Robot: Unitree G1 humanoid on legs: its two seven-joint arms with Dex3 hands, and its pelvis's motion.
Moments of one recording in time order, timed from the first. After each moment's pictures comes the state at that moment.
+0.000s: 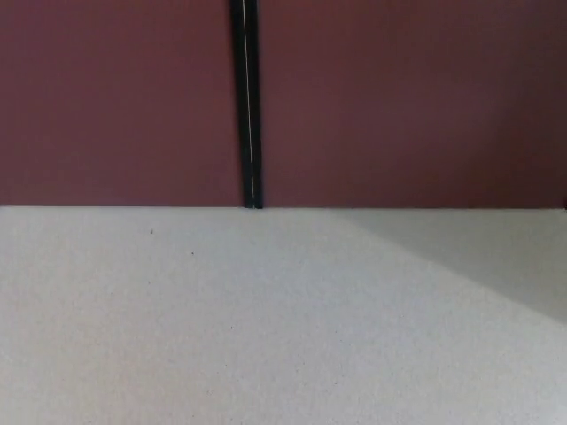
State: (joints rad) left_arm -0.18 0.44 0.33 1.27 -0.02 -0.08 0.01; right_arm -0.17 -0.27 -0.09 1.31 -0.17 -0.05 -0.01
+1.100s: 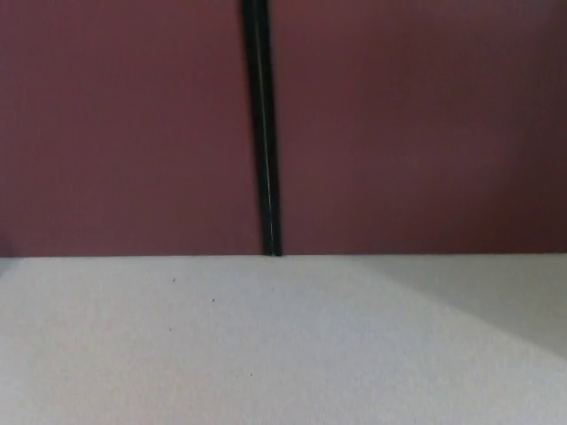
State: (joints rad) left_arm 0.05 0.49 0.24 1.32 0.00 -0.16 -0.03; right_arm 0.11 -0.23 -0.03 1.35 -0.19 -0.13 -0.04
